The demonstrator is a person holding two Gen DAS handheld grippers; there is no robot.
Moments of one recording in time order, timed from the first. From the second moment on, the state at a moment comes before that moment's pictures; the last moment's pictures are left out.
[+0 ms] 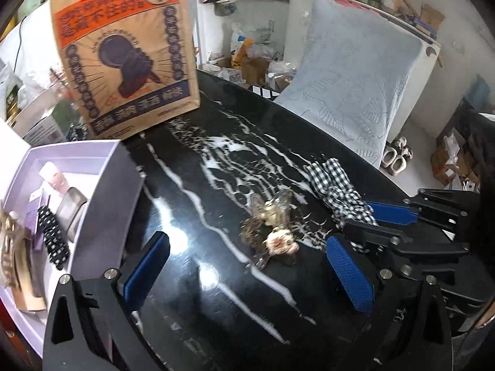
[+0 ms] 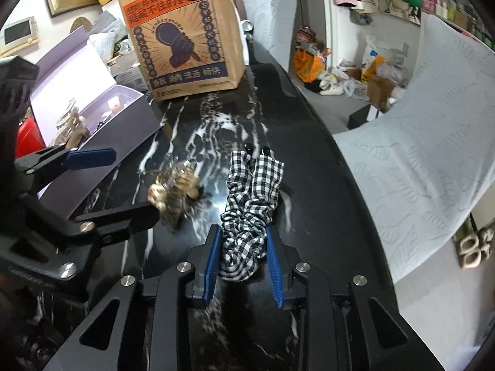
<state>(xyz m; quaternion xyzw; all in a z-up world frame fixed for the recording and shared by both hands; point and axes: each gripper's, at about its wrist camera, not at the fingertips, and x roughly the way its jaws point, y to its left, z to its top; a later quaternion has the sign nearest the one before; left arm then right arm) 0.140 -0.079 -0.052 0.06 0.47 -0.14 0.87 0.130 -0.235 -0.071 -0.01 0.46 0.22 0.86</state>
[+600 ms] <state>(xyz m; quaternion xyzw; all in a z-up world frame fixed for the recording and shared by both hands) 0.150 -0.096 -0.072 0.06 0.49 -0.15 0.86 0.111 -0.253 -0.072 0.00 0.45 0.20 0.87</state>
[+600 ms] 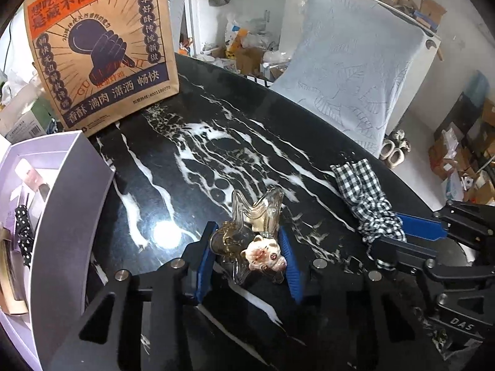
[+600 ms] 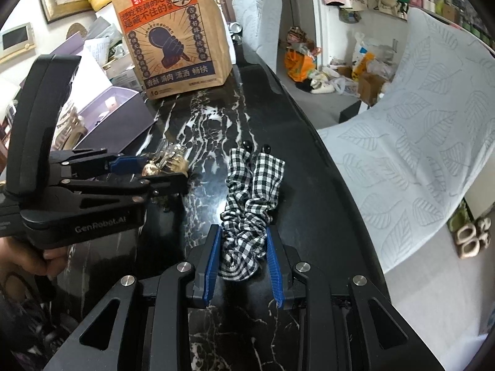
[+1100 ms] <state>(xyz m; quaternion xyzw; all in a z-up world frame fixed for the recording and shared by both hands) 0.085 -0.092 -0.064 0.08 0.49 -0.17 0.85 0.056 -0.253 -0.071 0.00 0.46 0.20 0.86</state>
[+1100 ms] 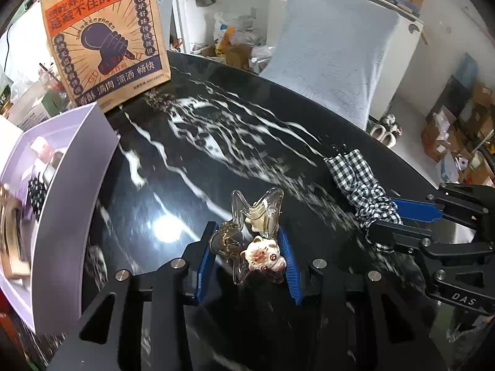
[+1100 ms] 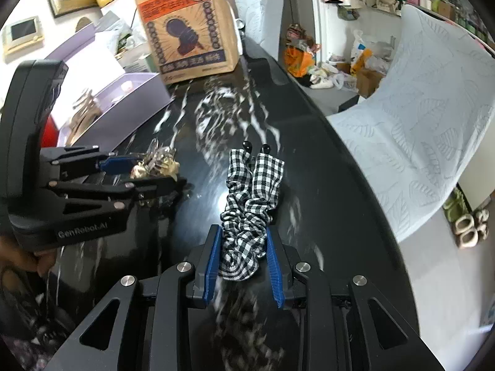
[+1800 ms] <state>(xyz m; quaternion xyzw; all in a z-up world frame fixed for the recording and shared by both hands) 0.044 -0.089 -0.071 0.10 0.49 -0.19 0.84 0.008 -0.239 -0.073 -0.05 0.45 0.19 0.87</state>
